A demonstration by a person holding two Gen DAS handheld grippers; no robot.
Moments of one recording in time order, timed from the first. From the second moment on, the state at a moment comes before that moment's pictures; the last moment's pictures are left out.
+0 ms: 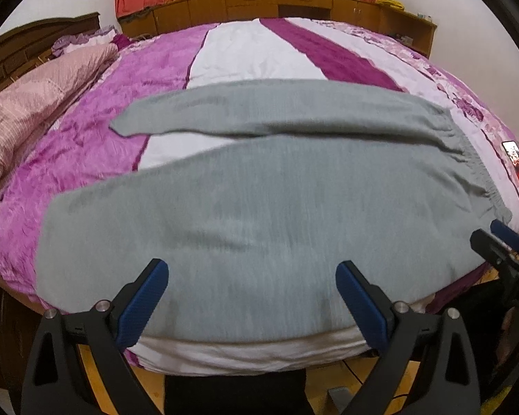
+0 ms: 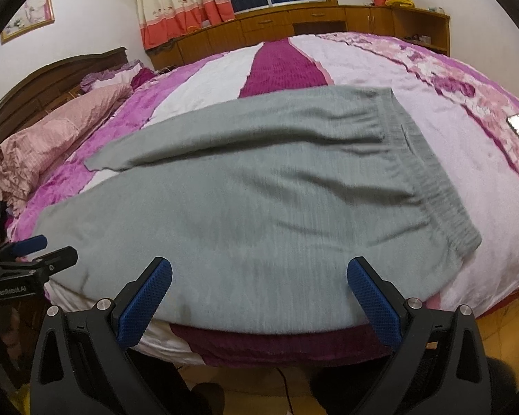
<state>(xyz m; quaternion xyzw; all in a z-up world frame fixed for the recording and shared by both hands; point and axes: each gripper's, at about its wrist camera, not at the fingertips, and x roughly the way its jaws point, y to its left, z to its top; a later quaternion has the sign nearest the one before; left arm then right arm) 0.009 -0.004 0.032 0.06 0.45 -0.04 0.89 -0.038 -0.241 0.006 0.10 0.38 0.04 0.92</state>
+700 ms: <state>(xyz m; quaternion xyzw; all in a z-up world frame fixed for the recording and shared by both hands) 0.079 0.011 0.140 0.09 0.39 -0.07 0.91 -0.012 -0.283 0.104 0.12 0.32 0.04 0.94</state>
